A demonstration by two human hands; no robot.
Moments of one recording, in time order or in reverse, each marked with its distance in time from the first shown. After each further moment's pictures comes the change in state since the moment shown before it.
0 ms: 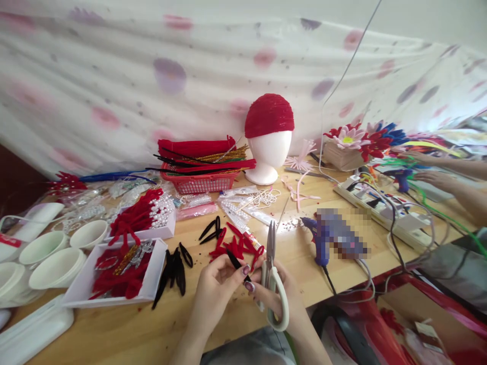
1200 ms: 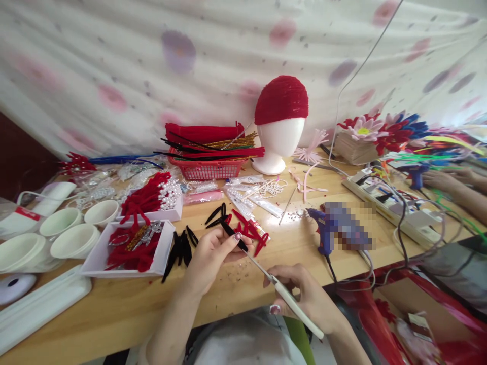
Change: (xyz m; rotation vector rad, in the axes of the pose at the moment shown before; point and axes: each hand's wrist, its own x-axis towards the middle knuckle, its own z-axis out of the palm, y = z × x) left_hand 0.009 0.034 -0.013 -0.208 -0.116 -0.111; right_hand -0.018 -0.033 -0.043 -0.645 -0.437 -0.010
